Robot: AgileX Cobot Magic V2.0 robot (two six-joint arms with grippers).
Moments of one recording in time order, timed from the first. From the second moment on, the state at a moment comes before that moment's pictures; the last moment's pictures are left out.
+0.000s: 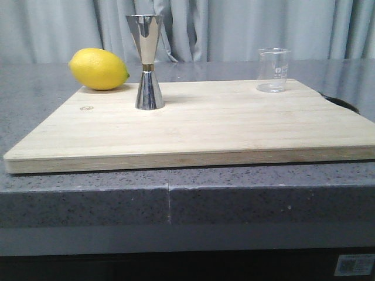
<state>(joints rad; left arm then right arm) -0.04 0.05 0.00 0.07 -0.11 -0.23 -0.14 0.47 -0.45 -1.49 -0.18 1.25</state>
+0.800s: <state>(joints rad) -0.04 0.05 0.00 0.09 -0.10 -0.22 -0.14 0.47 -0.45 -1.49 -0.18 1.25</state>
